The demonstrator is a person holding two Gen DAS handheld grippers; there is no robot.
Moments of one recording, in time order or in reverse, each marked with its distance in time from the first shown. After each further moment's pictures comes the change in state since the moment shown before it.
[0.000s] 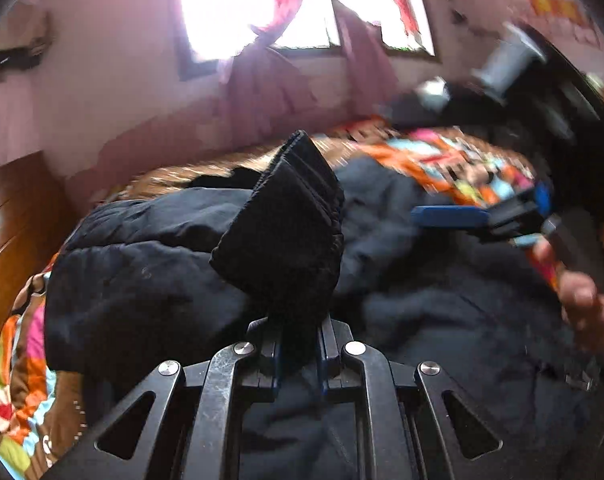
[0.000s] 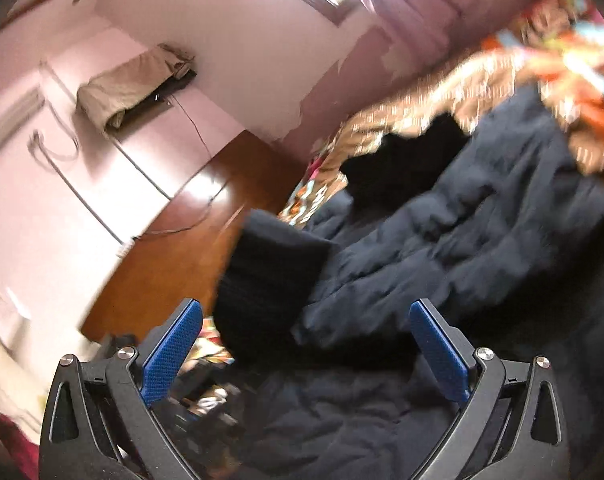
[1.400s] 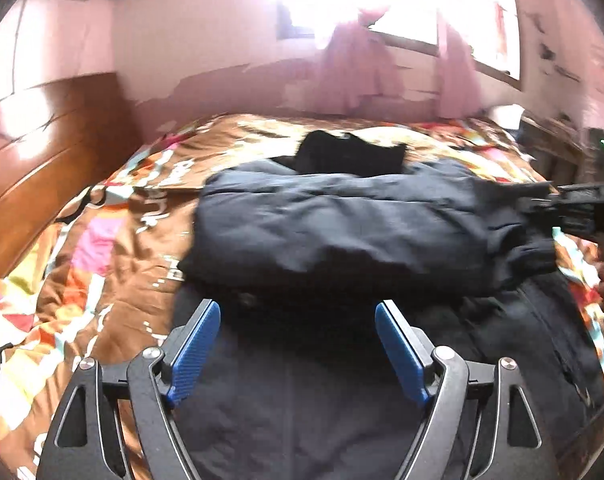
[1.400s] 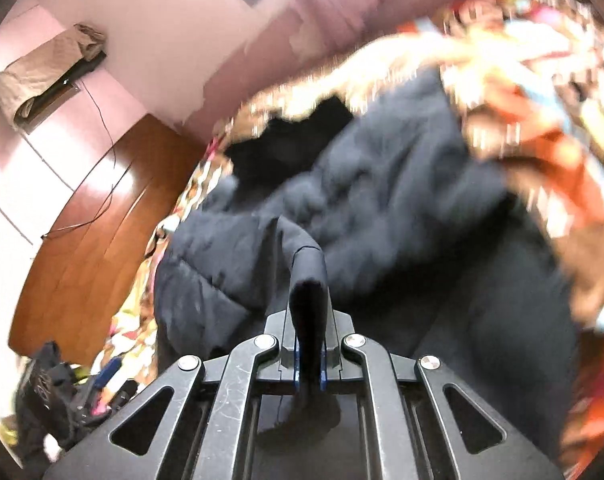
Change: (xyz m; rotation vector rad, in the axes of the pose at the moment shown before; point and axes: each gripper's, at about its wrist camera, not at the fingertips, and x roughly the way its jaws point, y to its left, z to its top) left arm -0.046 0.130 -0.032 -0.320 0.095 0.159; right arm 0.003 -0.010 0.020 -0.085 -0.009 -0.445
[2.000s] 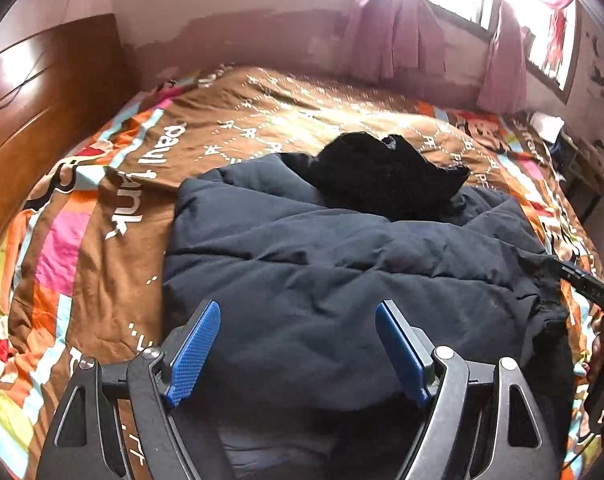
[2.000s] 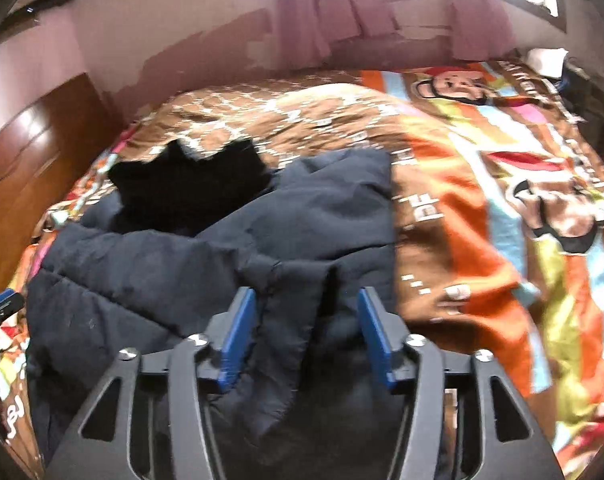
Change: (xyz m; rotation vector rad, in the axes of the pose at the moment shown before) left arm 0.123 0.007 0.118 -0.103 0.231 -0.020; right arm 0.047 -0.006 0.094 -0.193 0.026 -0.405
